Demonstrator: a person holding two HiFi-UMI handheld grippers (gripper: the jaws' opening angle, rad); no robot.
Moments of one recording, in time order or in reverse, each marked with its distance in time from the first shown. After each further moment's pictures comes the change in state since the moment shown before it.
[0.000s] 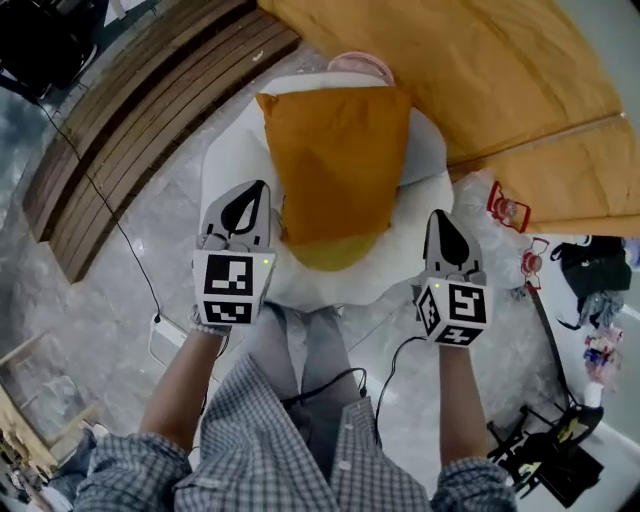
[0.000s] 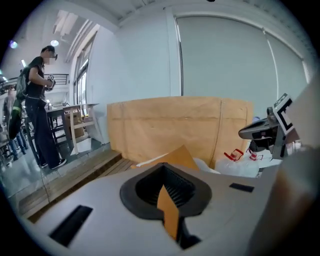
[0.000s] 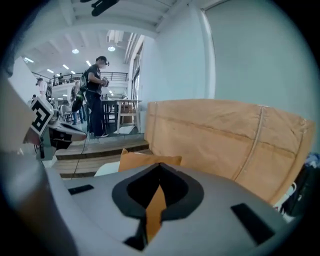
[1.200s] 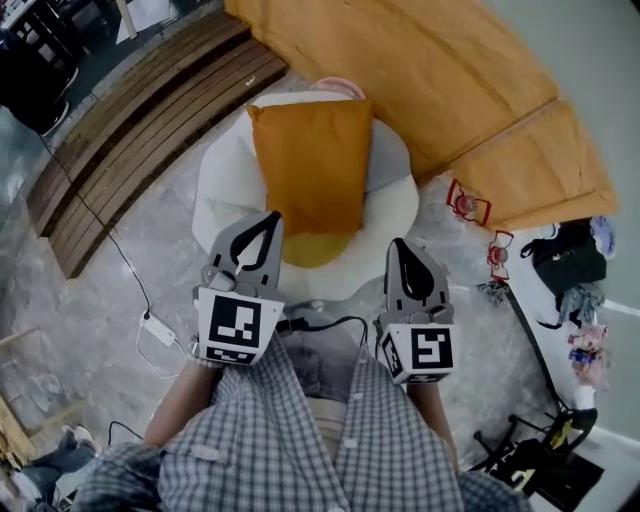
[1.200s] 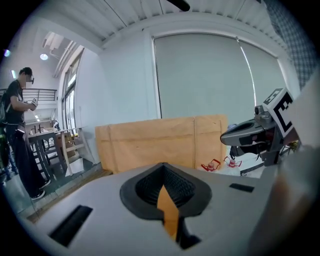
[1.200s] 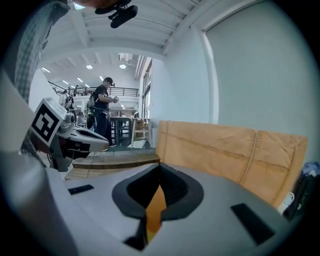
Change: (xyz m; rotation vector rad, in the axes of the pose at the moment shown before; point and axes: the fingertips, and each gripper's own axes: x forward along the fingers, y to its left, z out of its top) left arm -0.146 -0.124 0.084 0.131 -0.140 -0.091; right arm -0.173 0.040 0.063 -0.023 -0.159 0.120
